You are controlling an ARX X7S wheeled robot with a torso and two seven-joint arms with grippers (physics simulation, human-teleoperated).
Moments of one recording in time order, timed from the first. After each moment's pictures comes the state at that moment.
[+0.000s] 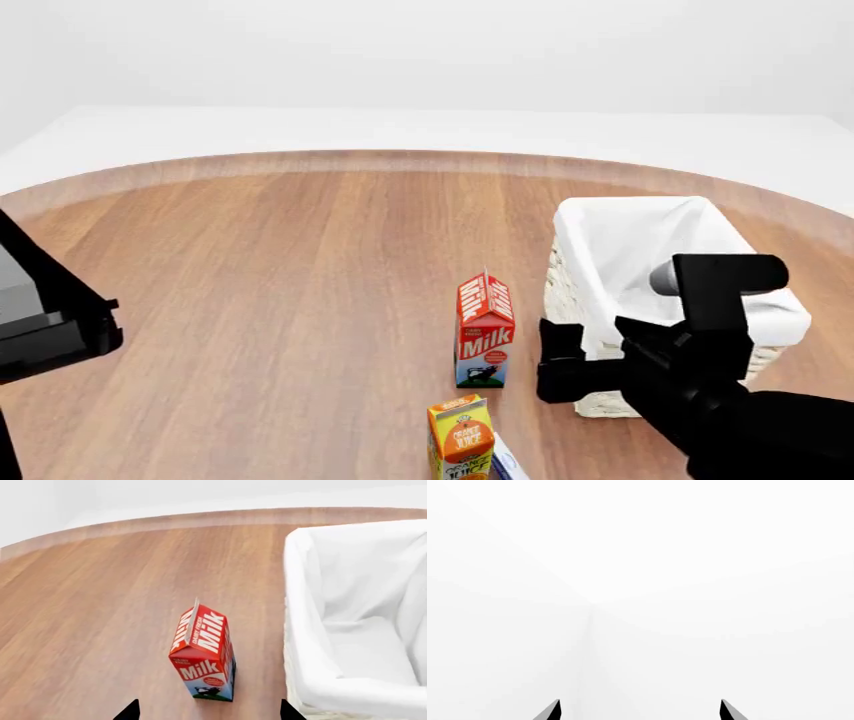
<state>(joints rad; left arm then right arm) 0.04 -0.32 -0.18 0.85 -0.08 -0.02 -0.40 0.52 0.74 -0.14 -0.53 1.72 1.00 0.91</state>
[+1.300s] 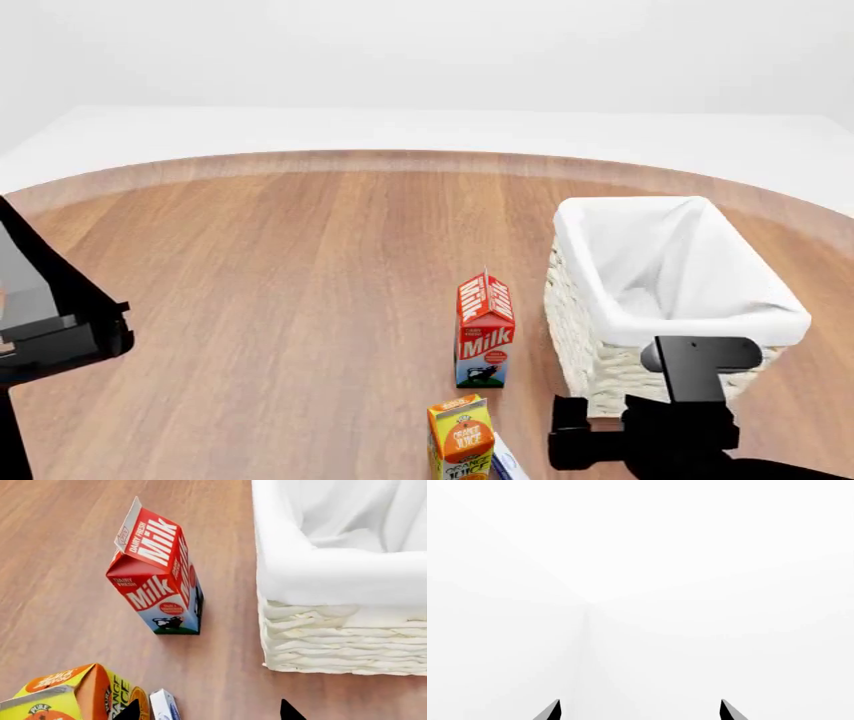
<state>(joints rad) 0.05 -0.34 -0.15 0.84 -0.07 0.00 -0.42 0.26 0.75 -0.17 -0.47 1.48 0.93 0.74</state>
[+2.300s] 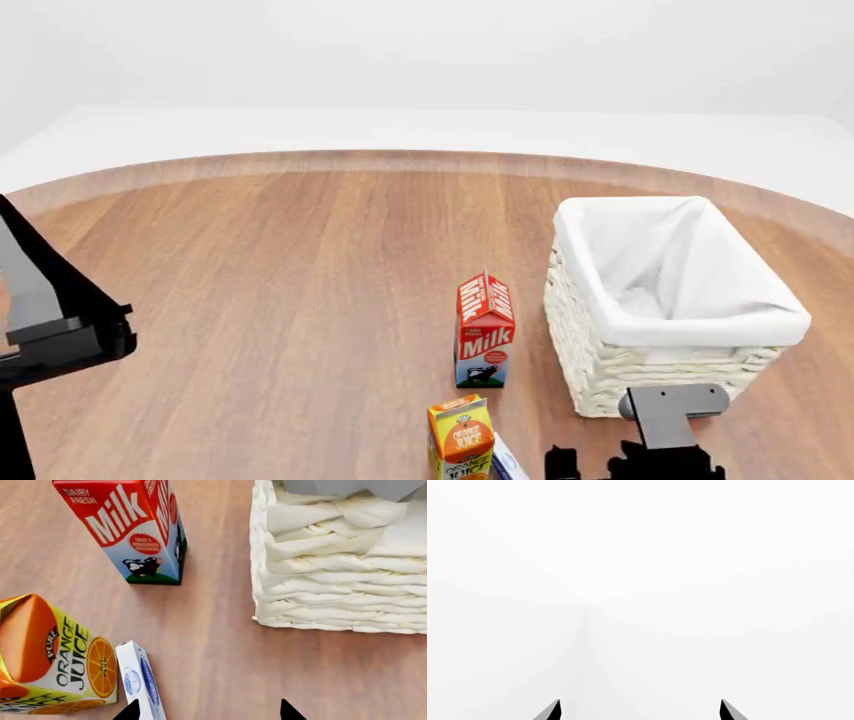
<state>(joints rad) 0.06 -0.35 -0.14 0.83 -0.07 0.01 -0.43 0.16 0.73 -0.29 -0.39 1.25 0.87 0.63</state>
